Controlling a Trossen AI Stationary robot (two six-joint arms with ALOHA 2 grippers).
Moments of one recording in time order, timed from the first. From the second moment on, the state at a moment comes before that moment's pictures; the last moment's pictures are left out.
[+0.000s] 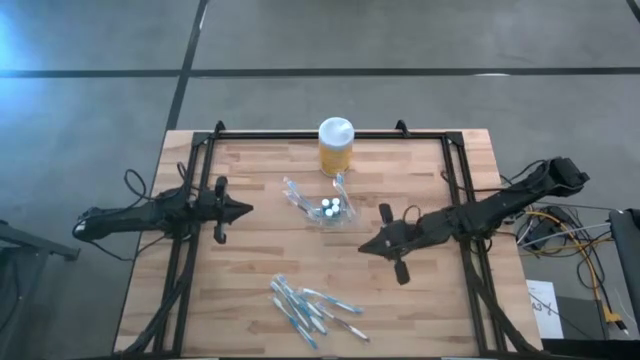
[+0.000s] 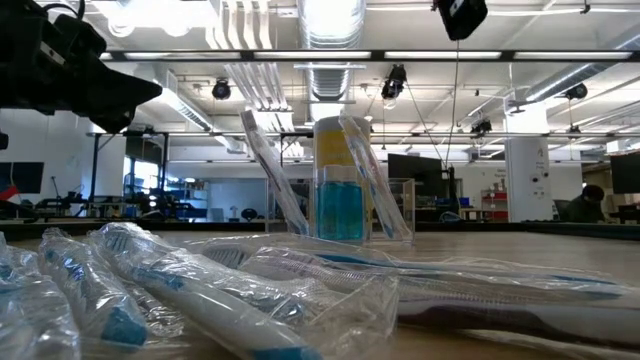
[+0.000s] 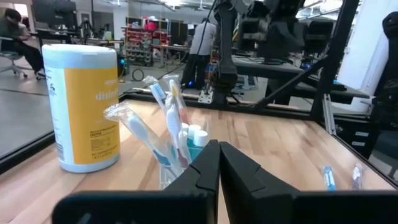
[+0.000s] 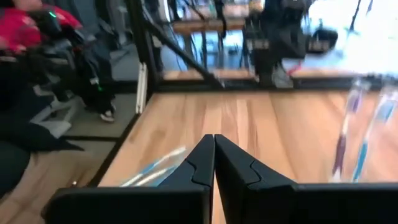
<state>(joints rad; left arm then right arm) 0.06 0.03 0.03 -0.02 -0.04 -0.11 0.37 1.18 0.71 0.23 0.20 0.20</state>
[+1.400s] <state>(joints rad) 0.06 0.04 0.02 -0.01 -0.04 -0.11 0.40 1.99 1.41 -0.54 -0.03 0.64</state>
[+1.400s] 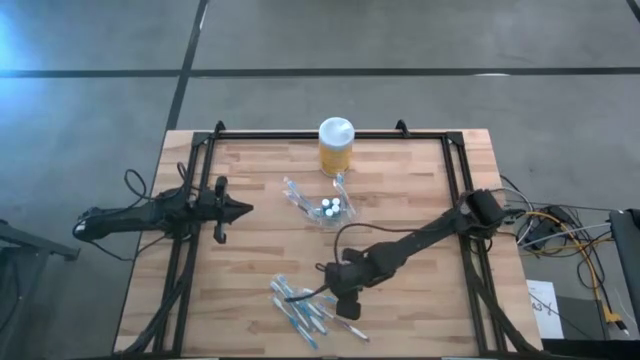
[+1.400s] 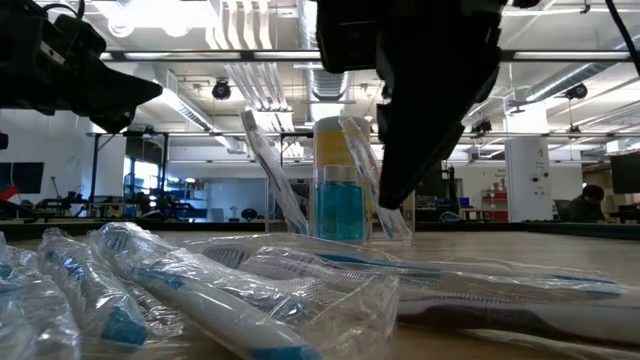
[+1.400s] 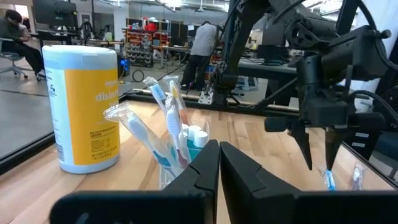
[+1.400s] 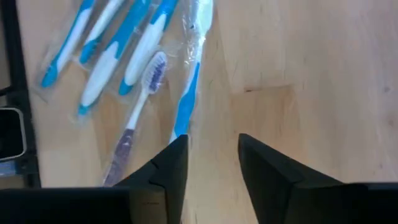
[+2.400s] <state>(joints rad) 0.06 0.04 0.02 -0.01 -0.04 -0.11 0.40 2.13 1.49 -0.65 0.11 0.60</state>
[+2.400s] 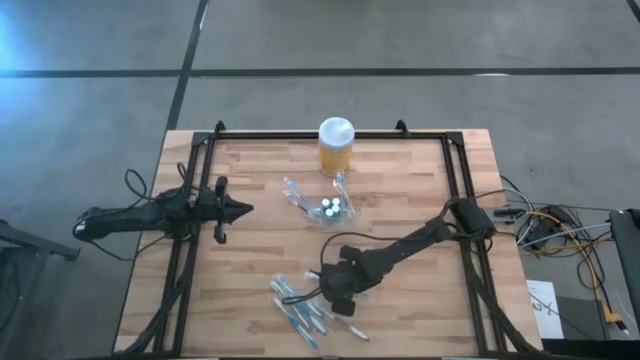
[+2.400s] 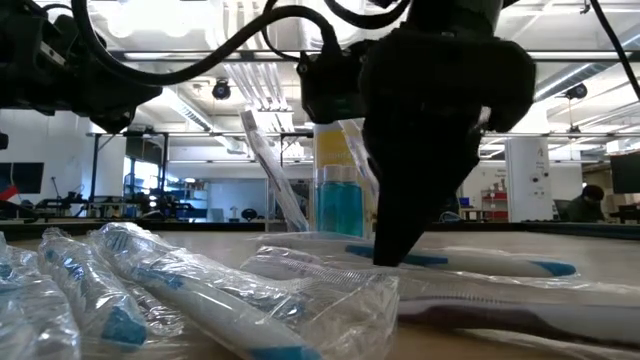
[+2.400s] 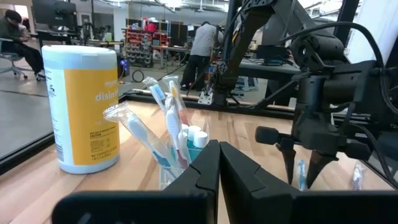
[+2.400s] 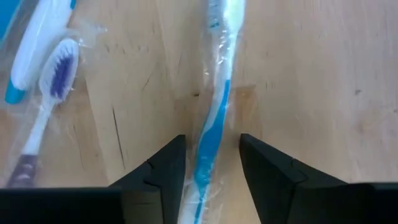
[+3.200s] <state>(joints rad) 0.06 0.04 0.02 -0.01 -0.04 -0.11 0.43 1.73 1.36 -0.46 0.19 0.33</state>
